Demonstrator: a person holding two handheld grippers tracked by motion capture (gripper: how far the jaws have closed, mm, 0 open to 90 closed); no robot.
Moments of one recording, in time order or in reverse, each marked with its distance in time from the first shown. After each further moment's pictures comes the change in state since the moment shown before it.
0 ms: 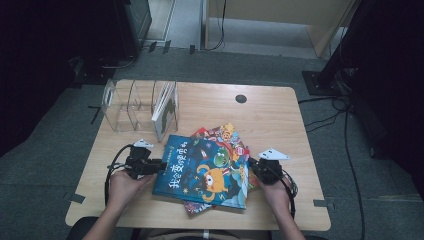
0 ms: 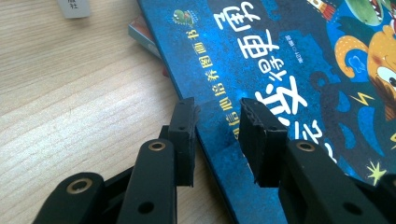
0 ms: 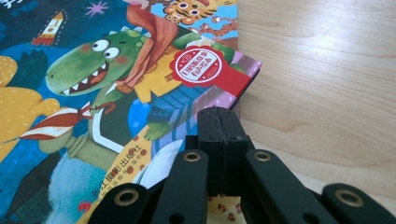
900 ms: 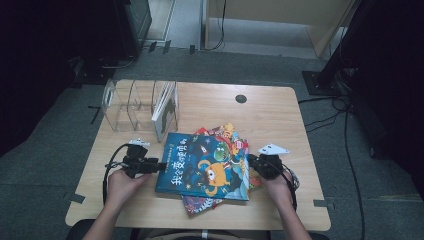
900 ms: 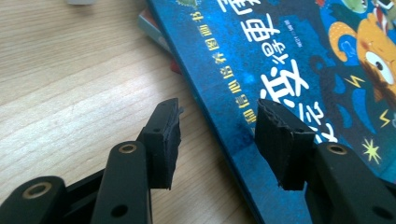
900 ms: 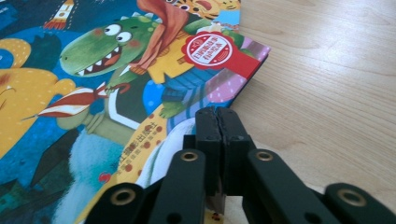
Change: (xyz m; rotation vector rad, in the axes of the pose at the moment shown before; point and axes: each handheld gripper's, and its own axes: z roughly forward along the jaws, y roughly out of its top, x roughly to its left) left arm 0.017 -0.002 0.004 0.005 -0.073 -0.046; right arm -0.011 0.009 0.008 0.018 0.035 -0.063
